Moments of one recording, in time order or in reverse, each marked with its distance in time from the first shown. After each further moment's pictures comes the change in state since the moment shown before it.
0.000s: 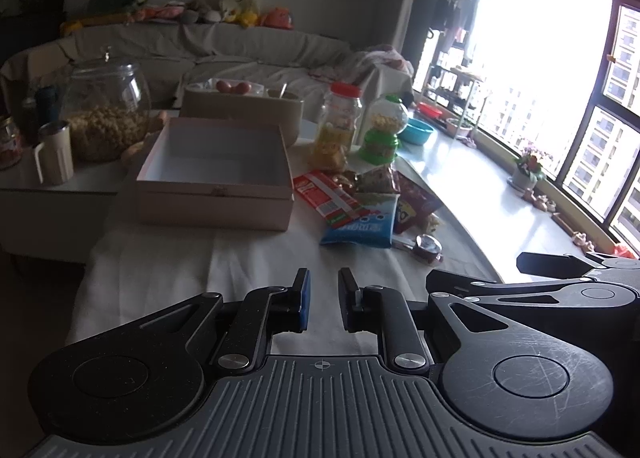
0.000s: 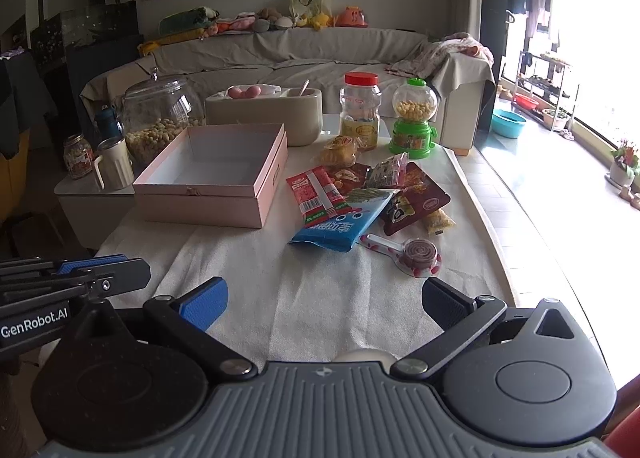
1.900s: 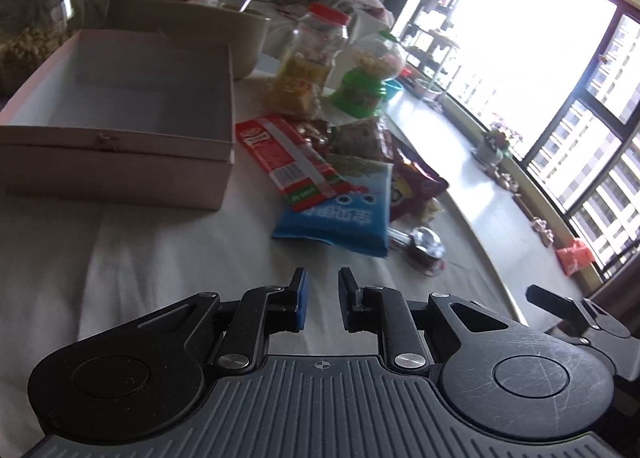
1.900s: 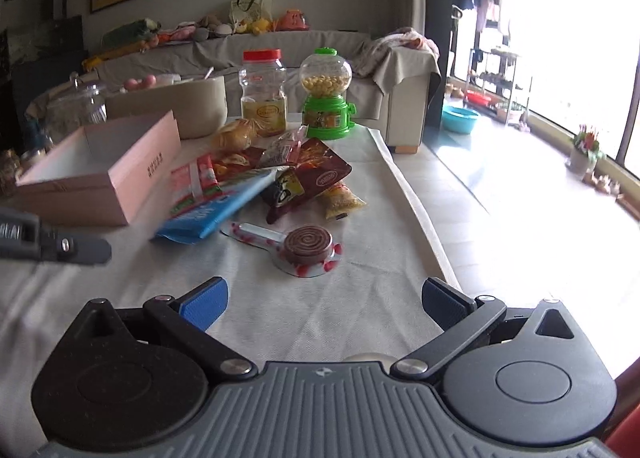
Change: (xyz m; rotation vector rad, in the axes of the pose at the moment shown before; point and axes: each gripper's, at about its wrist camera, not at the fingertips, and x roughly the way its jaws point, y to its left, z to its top) left arm 0.161 0.012 0.016 -0.095 0.170 -0.158; right arm 0.096 -0.093 -0.036 0.037 -0.033 -0.129
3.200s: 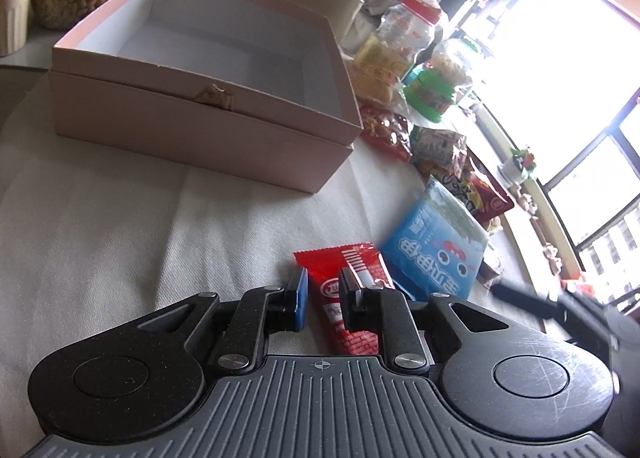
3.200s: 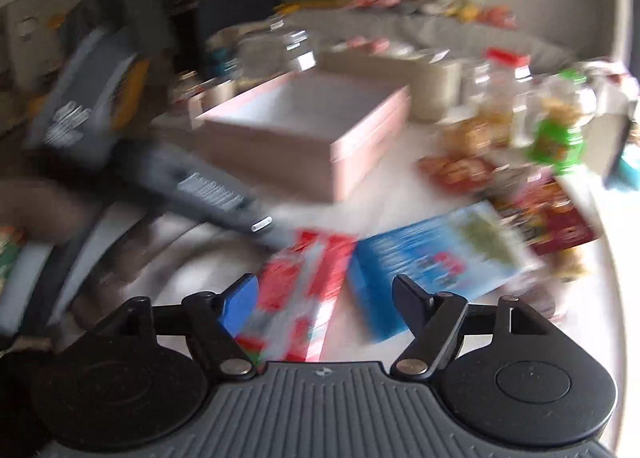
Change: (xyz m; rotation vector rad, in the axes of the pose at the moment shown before) left arm 0.006 0.066 0.004 -0.174 0.065 0.018; right arm 0.015 0.079 0.033 -0.245 0.043 0.408
